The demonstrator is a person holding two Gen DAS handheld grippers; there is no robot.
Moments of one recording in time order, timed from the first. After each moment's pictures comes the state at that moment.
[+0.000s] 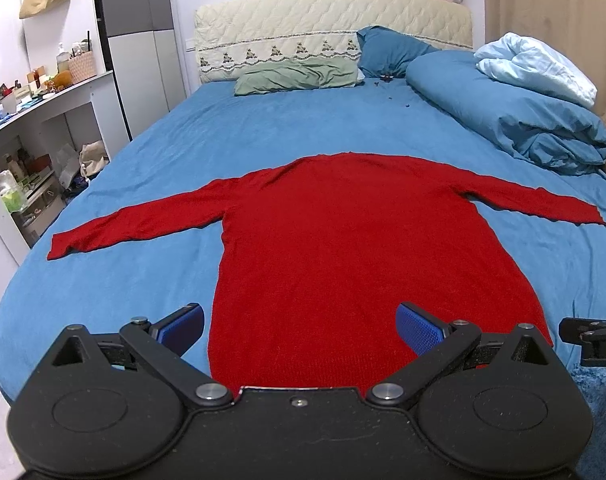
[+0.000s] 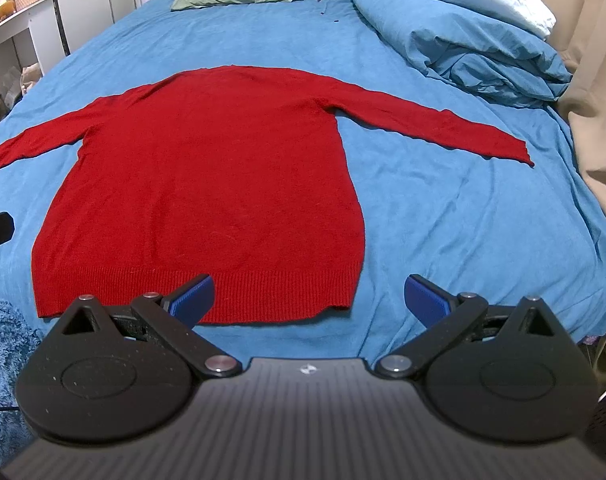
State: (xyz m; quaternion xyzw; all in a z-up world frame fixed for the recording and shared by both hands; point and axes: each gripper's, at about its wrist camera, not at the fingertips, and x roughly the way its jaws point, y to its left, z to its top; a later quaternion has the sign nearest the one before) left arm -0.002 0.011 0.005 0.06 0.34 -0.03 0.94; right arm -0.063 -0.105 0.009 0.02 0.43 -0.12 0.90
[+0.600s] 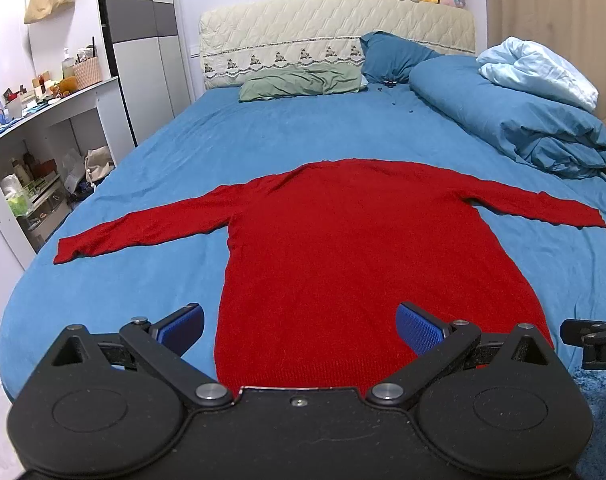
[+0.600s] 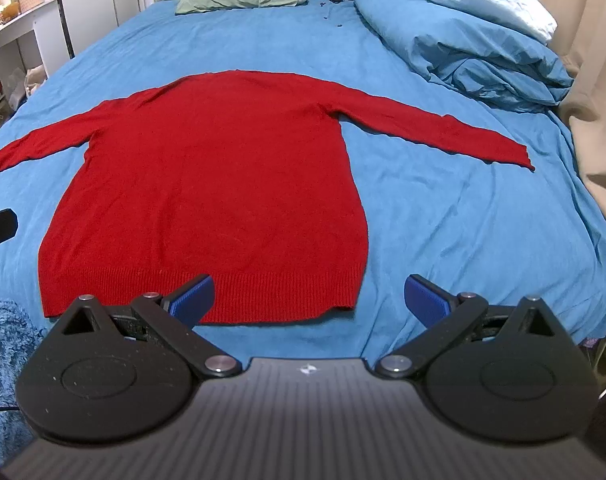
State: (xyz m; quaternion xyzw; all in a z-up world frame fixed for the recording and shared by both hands) left arm -0.008 0.006 0.008 0.06 0.33 -0.02 0.94; right arm -0.067 -0.100 0.014 0.01 0.42 -0.12 0.90
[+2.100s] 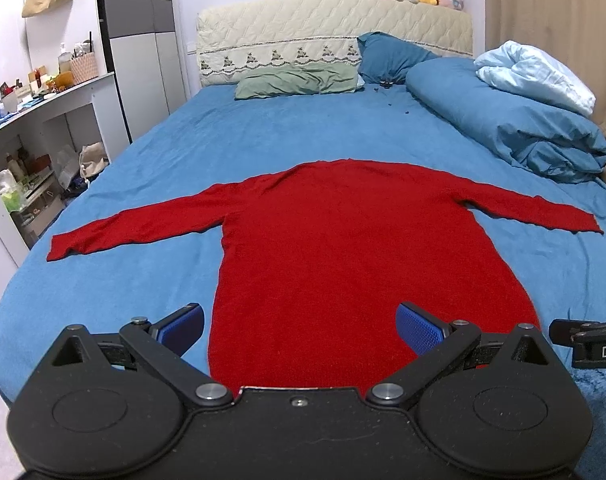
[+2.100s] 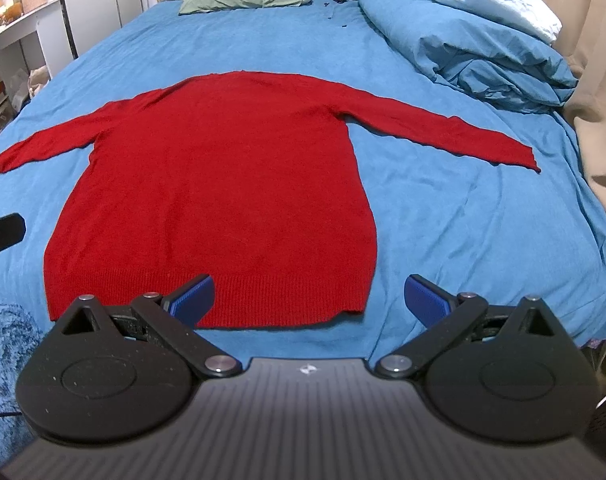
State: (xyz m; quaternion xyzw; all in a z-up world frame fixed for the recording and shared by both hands) left arm -0.004 0.013 0.012 0.04 0.33 -0.03 0.94; right arm -0.061 -0.095 0.017 0.02 0.42 -0.12 0.90
